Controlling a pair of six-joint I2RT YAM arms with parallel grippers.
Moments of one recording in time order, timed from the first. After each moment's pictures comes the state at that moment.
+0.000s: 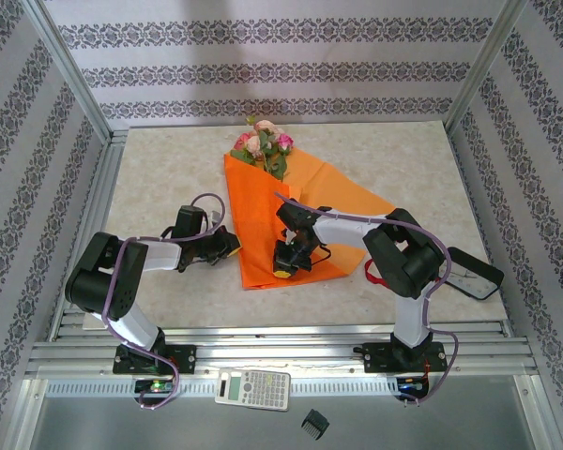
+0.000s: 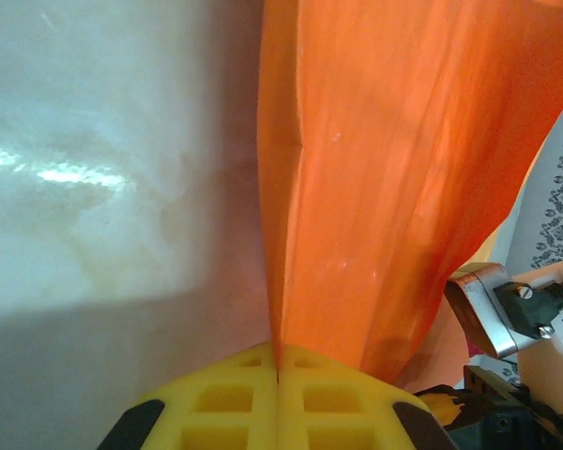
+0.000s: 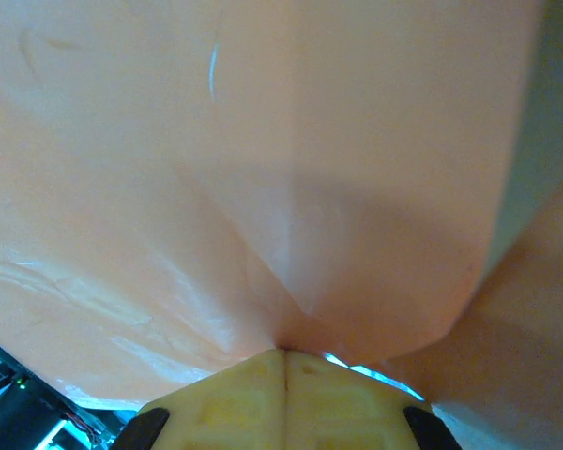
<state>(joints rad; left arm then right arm) -0.23 1.64 0.57 0.23 0.62 -0.87 0.70 1.93 1.15 -0.59 -0.55 0.89</state>
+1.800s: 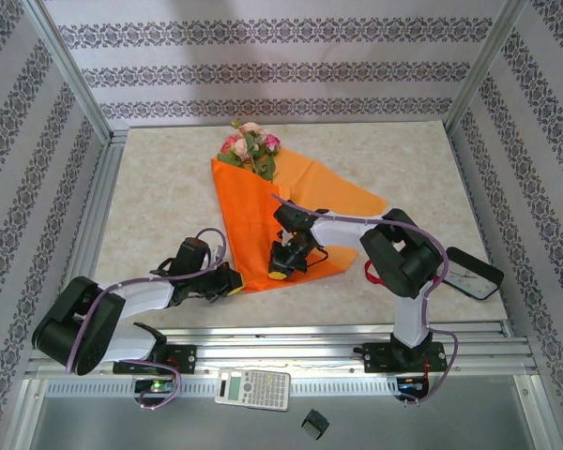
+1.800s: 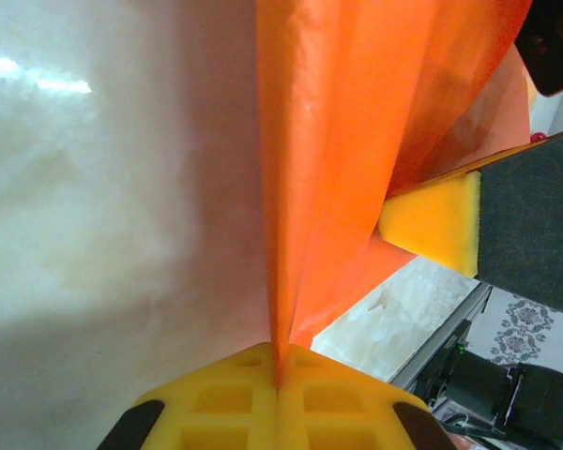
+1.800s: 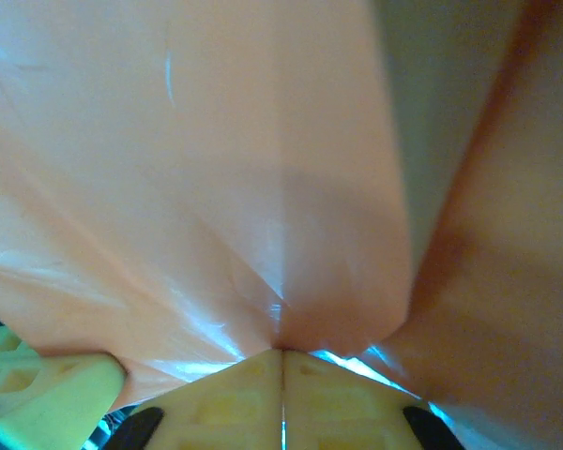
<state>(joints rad) -0.41 1.30 0.29 0.13 0.62 -0.96 0.72 1.94 1.14 -0.54 -0.58 0.92</state>
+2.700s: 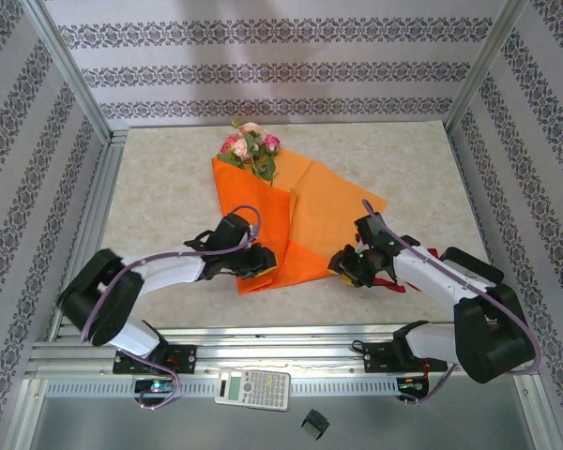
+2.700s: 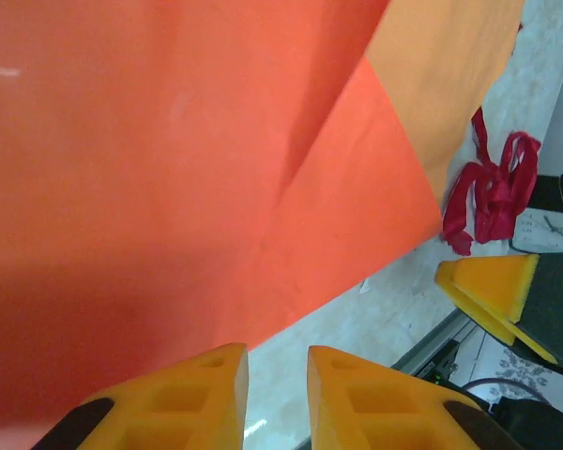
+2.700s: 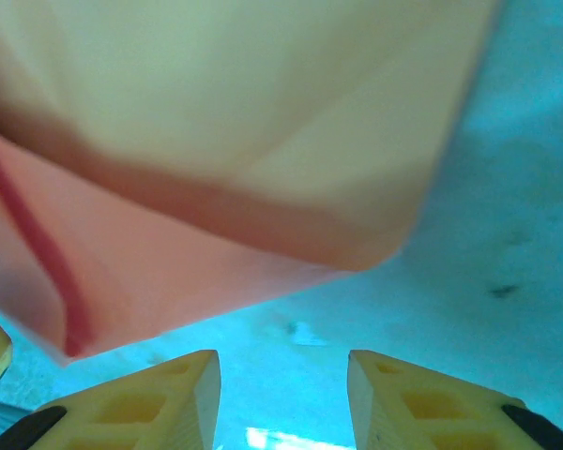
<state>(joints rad) -0.65 1.55 0.69 0.01 0.47 -1.04 0.36 1.24 0.60 -0.57 -0.40 0.91</state>
